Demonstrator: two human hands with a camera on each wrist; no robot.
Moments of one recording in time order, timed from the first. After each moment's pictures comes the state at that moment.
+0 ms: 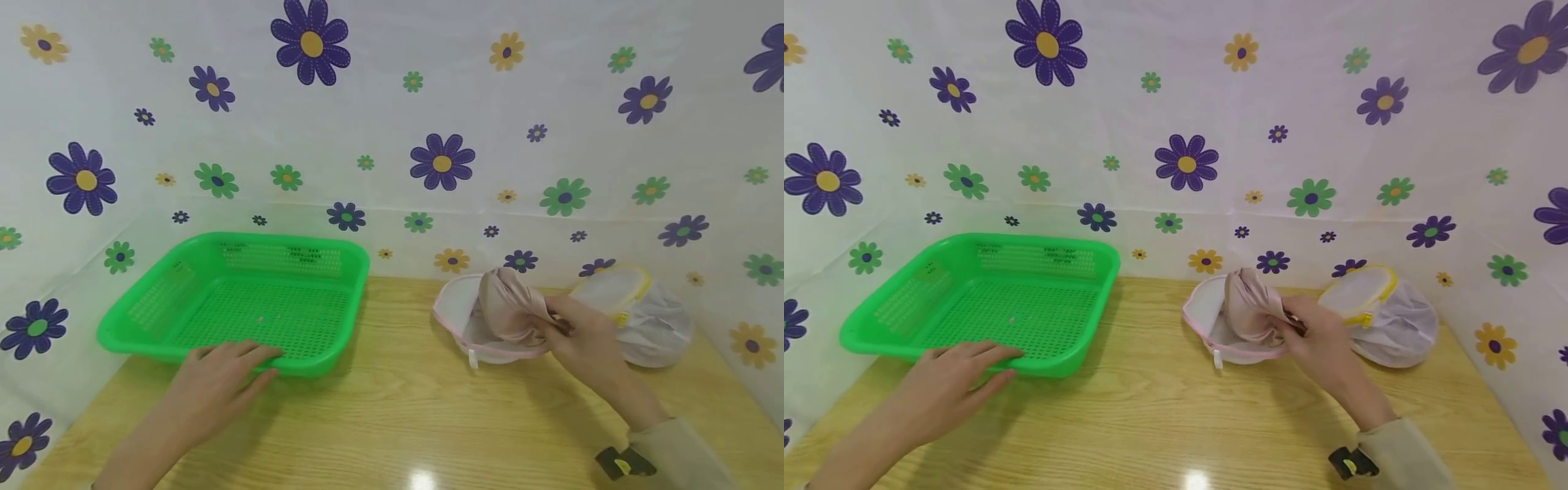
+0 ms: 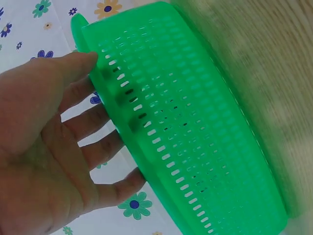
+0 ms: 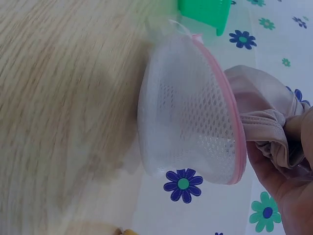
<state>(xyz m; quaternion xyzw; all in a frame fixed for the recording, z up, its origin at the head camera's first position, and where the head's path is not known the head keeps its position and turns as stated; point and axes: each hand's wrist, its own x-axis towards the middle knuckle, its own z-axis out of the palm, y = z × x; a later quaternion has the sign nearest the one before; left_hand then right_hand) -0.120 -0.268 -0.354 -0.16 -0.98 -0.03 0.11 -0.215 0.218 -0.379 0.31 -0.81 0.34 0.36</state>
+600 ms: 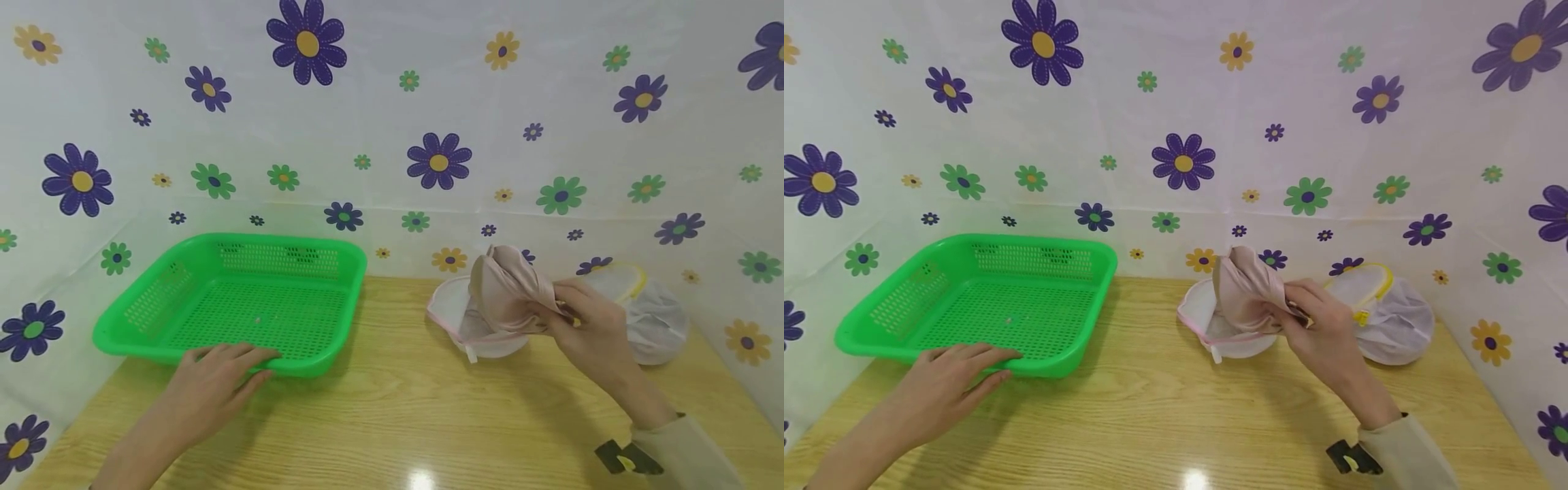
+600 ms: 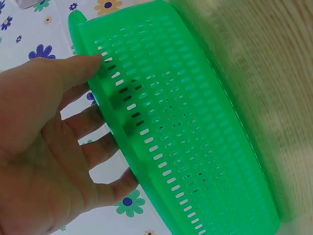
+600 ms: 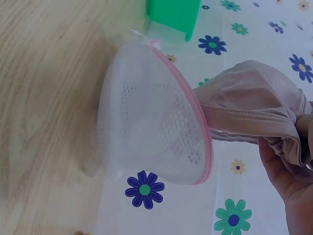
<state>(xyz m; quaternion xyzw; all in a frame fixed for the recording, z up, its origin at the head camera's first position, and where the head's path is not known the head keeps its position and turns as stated) -0.121 -0.273 -0.359 -0.17 -0.98 -0.03 0.12 -0.209 0.213 -0.354 0.36 -0.75 0.39 0.39</state>
